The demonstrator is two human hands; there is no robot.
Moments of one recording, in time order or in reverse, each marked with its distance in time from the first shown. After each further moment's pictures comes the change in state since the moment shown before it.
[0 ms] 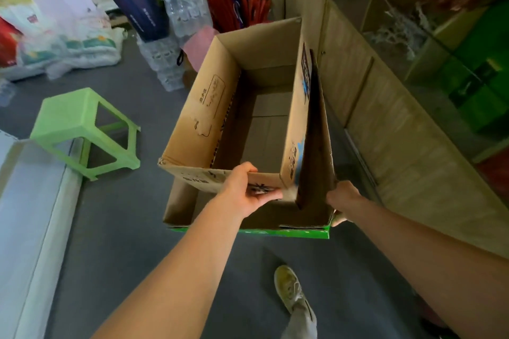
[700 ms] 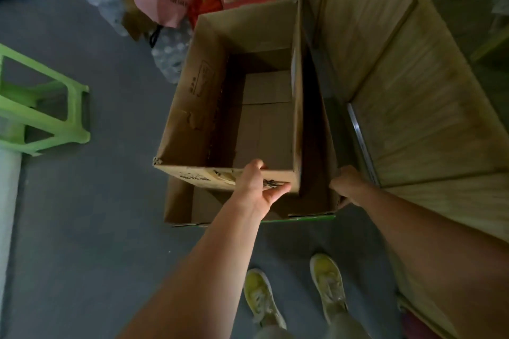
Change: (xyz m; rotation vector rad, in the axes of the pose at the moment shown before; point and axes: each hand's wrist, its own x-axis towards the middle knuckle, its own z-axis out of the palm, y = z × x) left_hand 0.265 -0.016 0.146 -0.079 0.284 -0.103; right_hand 0.313 -0.022 -0.063 -0.150 -0.086 0.082
